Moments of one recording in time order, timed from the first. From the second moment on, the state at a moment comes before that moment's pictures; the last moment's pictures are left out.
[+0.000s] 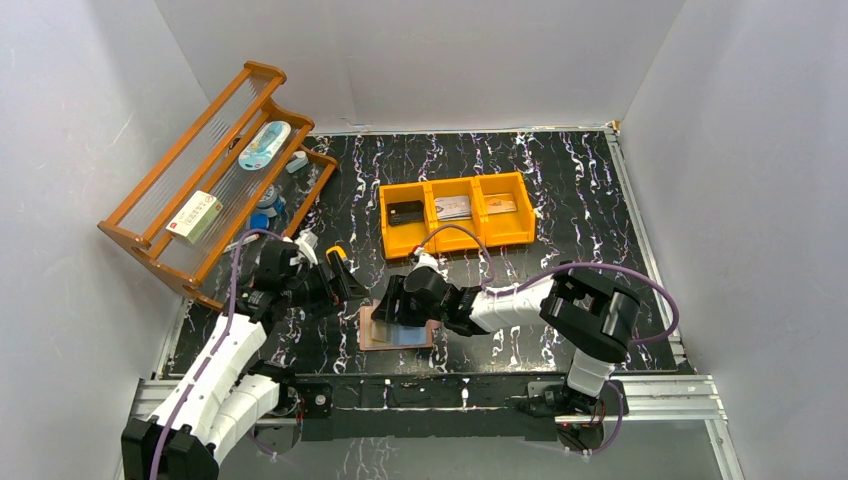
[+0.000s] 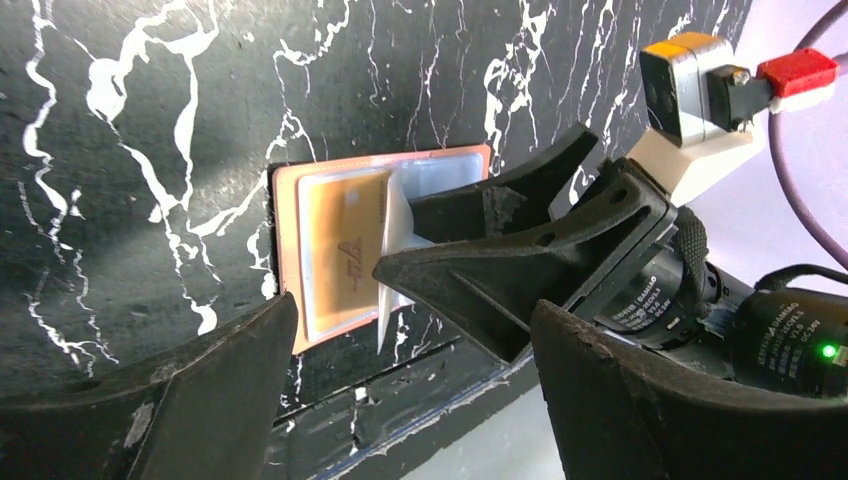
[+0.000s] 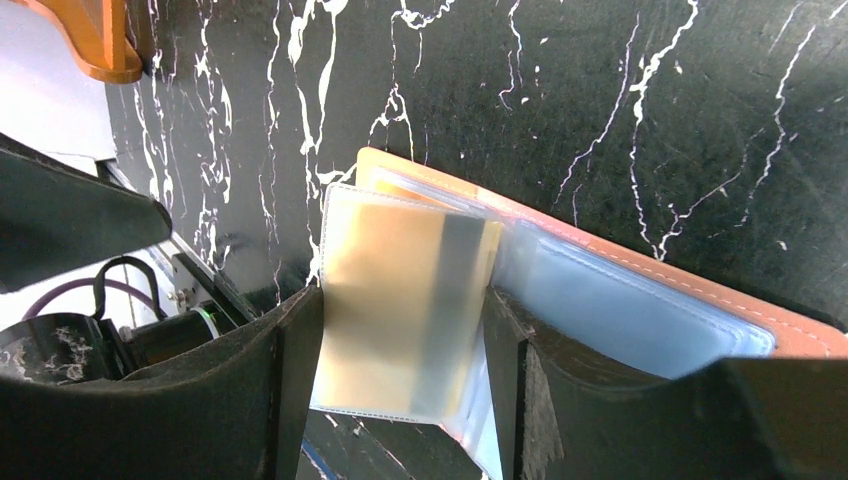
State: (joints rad) left arm -0.25 0.82 0.57 -0.61 0.42 -0.69; right arm 1.15 1.72 0.78 0.29 0.04 1.08
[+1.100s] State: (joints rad) left arm -0.53 0.81 0.31 -0.35 0.33 -0.91; right arm 1.11 1.74 0.77 0.33 -0.05 1.11
